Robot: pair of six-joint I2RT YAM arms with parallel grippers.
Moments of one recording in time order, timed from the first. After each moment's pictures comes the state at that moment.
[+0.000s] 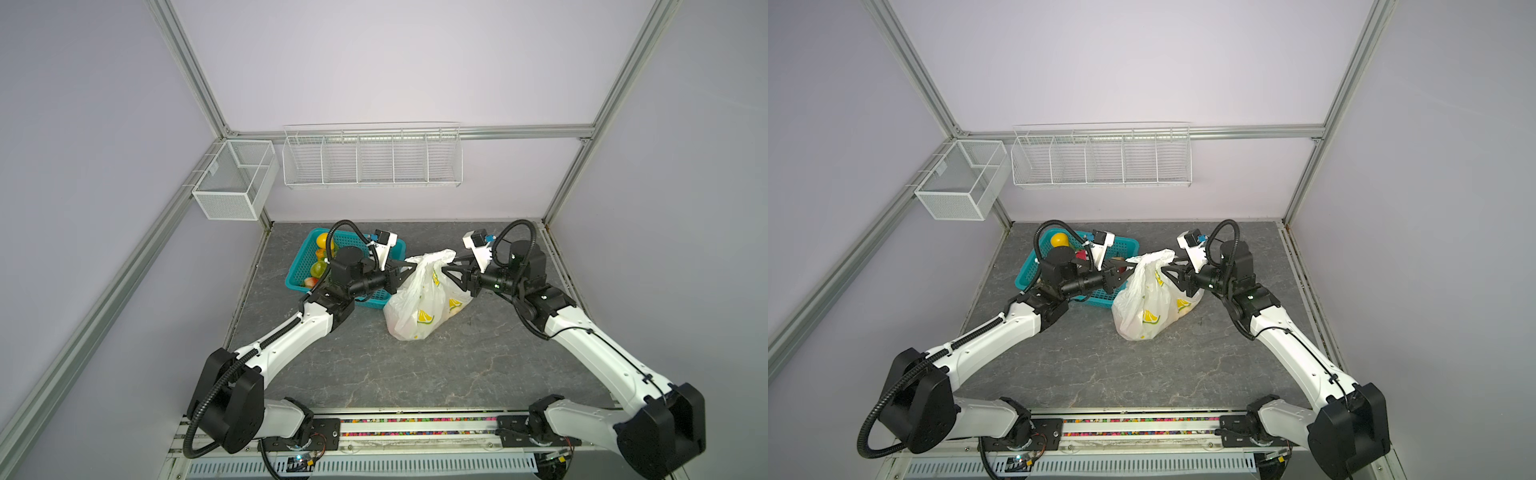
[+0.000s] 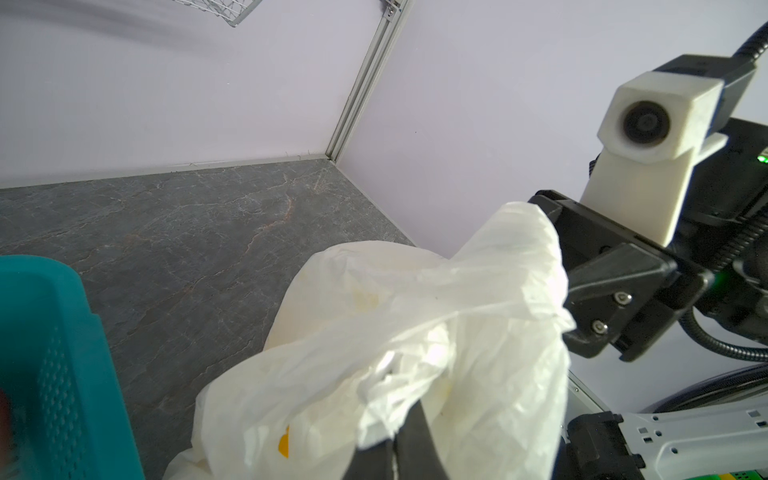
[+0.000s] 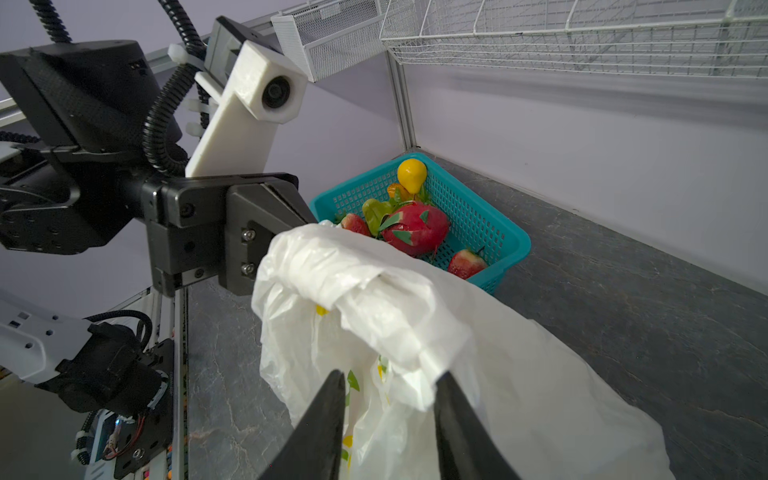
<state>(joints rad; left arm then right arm) -0.58 1.37 0.93 0.27 0.59 -0.42 0.40 1.20 0.96 -0.06 -0.64 0.05</state>
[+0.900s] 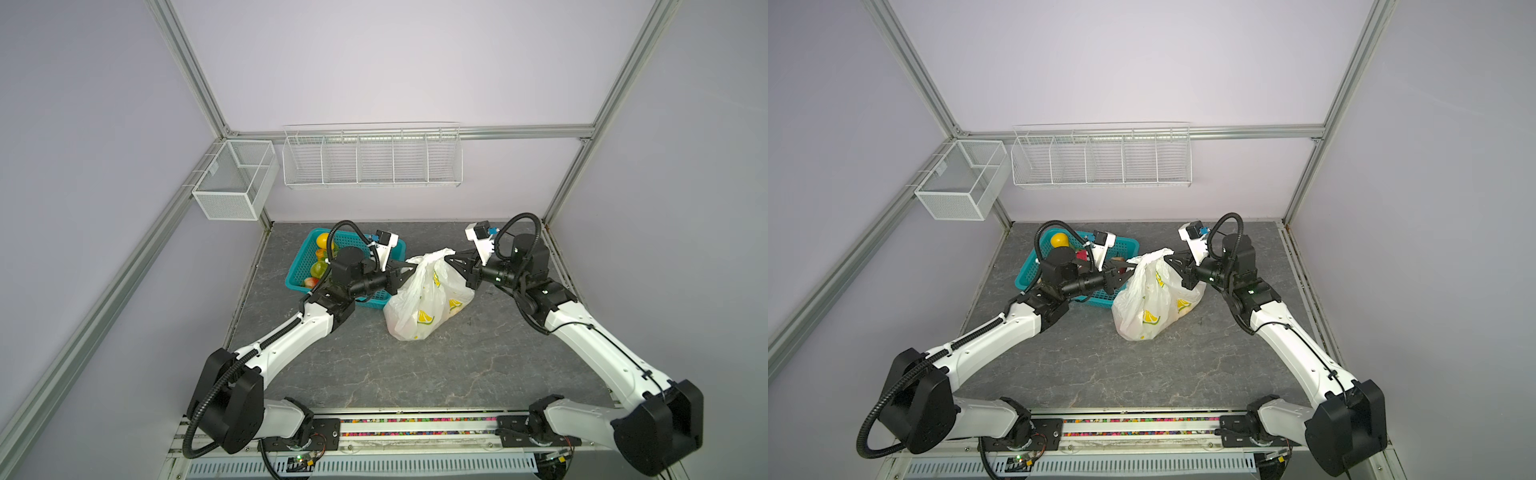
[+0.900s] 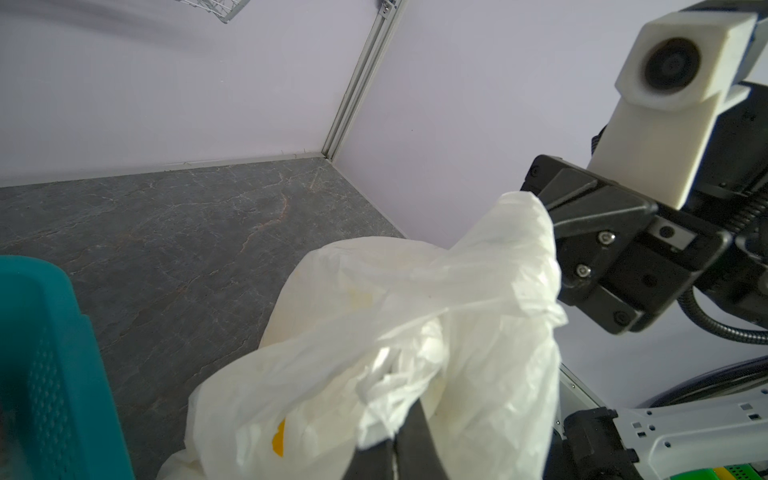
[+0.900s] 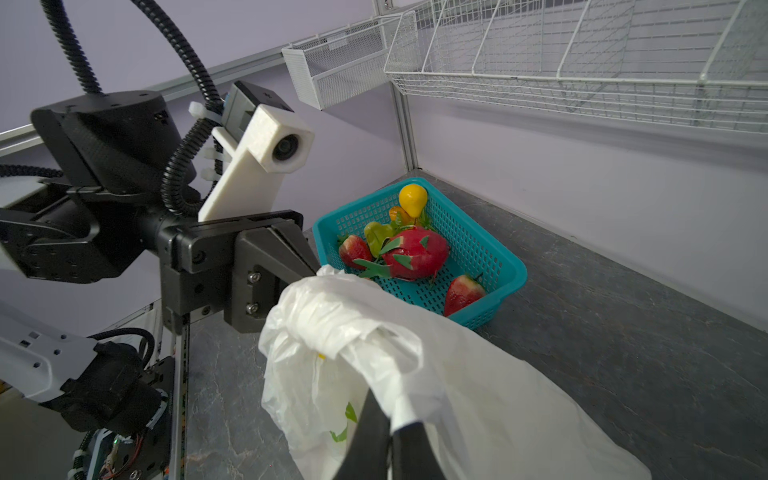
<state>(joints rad) -0.59 1.37 0.93 0.27 0.58 -0.42 0.38 1.22 1.01 -0.05 -0.66 0.07</state>
